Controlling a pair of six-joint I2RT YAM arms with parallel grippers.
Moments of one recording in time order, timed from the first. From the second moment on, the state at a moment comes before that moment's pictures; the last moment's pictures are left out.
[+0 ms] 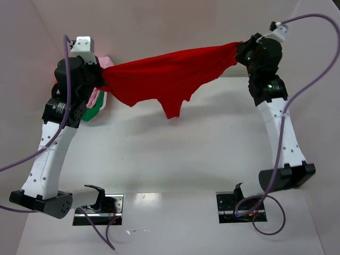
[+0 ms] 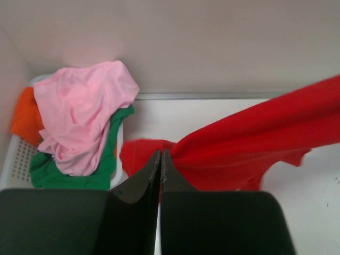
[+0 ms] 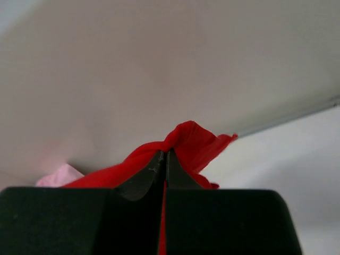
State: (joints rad) left arm -0.23 1.25 1.67 -0.58 -0.22 -0.09; right arm 0.14 1.50 1.74 -0.31 0.19 0.51
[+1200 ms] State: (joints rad) left arm -0.23 0.90 1.61 -0.57 -0.17 -0.09; right arm 0.12 1.00 1.69 -0.50 0.18 0.44
